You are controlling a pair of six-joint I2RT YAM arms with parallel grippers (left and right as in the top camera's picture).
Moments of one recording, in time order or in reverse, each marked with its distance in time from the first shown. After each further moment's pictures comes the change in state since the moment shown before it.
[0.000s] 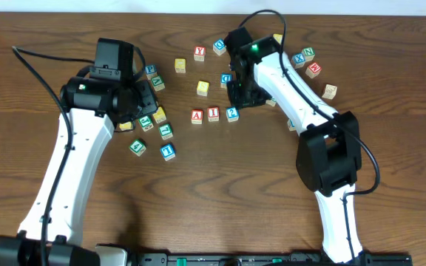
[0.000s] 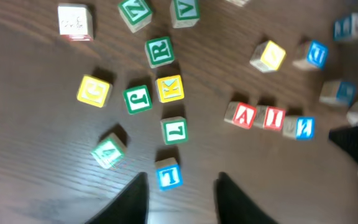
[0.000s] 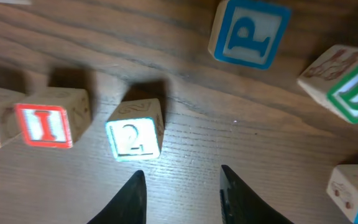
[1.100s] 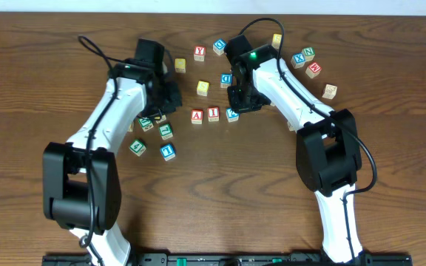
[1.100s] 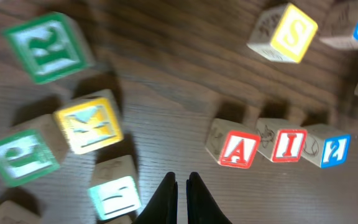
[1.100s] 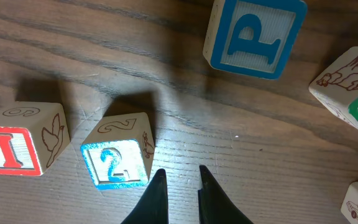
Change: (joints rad) left arm -0.053 0.371 0.000 0.222 0.148 0.034; right arm -0.002 0.000 -0.082 0.089 0.019 0.015
